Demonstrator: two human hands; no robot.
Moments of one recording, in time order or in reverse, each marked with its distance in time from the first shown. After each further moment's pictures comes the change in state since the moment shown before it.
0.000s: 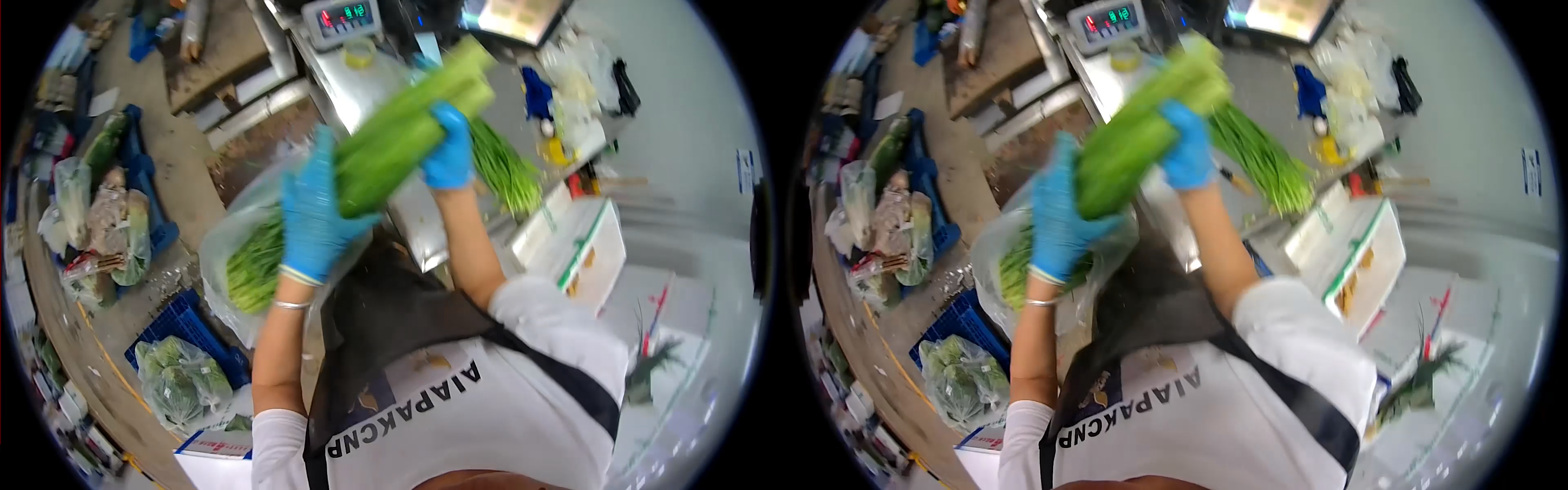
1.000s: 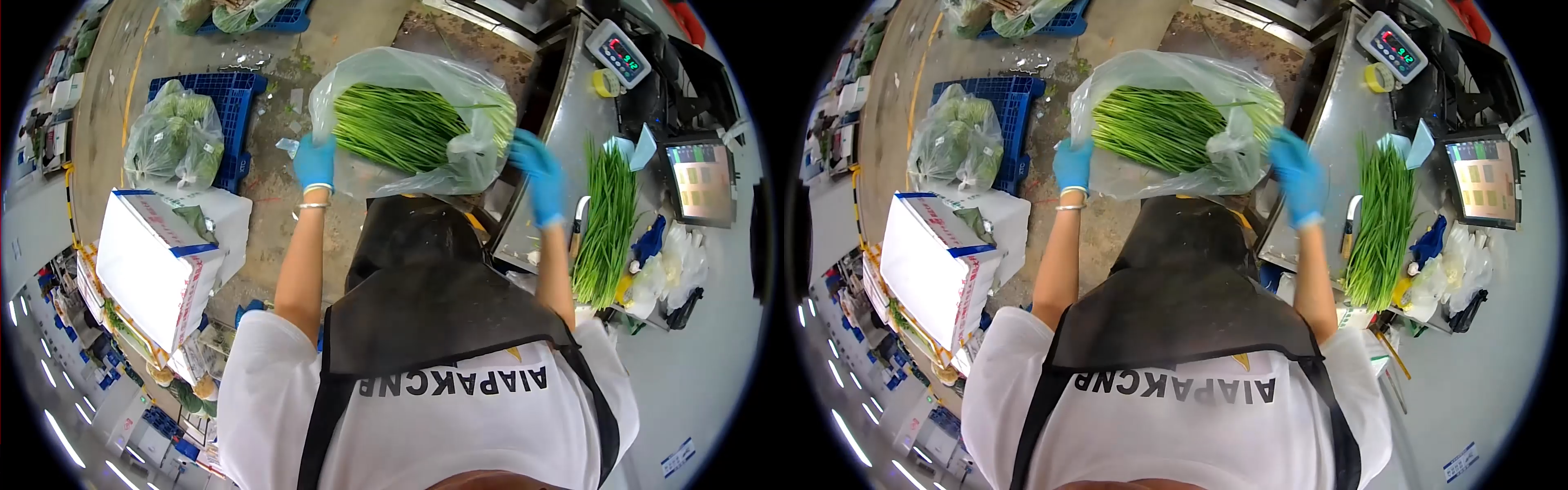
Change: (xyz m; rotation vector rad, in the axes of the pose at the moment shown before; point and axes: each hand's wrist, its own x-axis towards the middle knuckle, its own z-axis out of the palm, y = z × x) left_hand -0.325 -0.173 -0.014 0.077 0.621 -1.436; right_hand -0.040 0.134 -0.050 -1.054 -0.609 0.279
